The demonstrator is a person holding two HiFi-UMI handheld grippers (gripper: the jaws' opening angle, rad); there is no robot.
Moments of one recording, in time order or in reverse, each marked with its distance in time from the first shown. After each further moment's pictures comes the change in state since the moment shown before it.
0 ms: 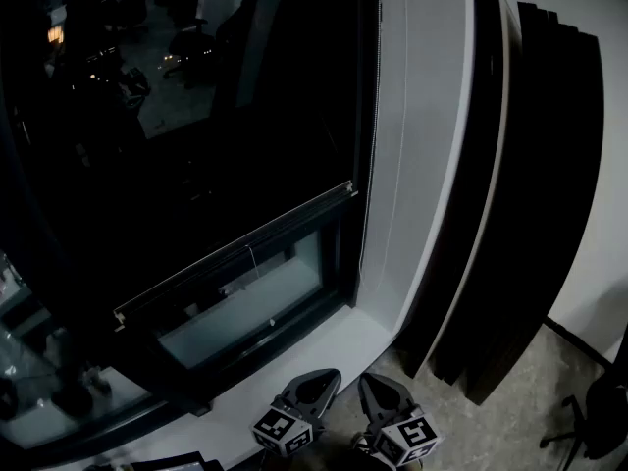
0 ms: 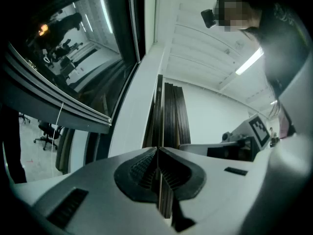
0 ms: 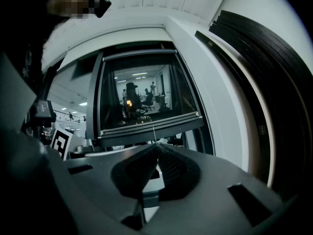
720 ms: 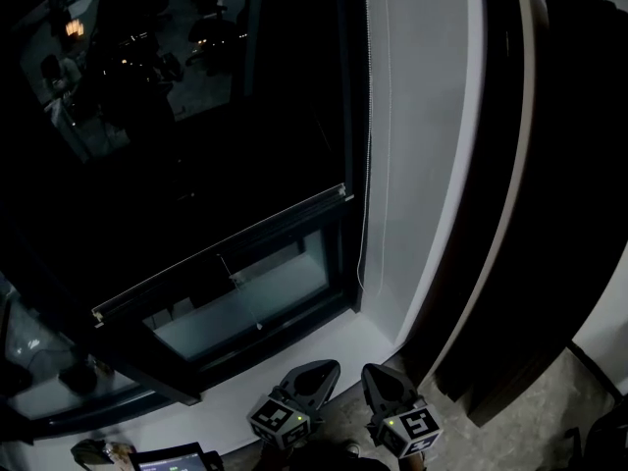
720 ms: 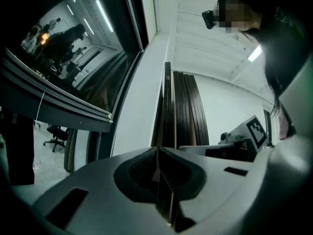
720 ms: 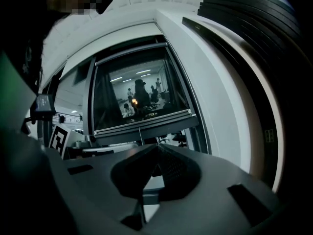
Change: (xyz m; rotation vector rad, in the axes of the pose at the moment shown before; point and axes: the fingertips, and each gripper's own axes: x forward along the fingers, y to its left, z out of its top) left arm 0.145 0.026 -0.004 0.036 0.023 0.135; right arm 0.039 -0.156 0.019 0.016 0.026 0.109
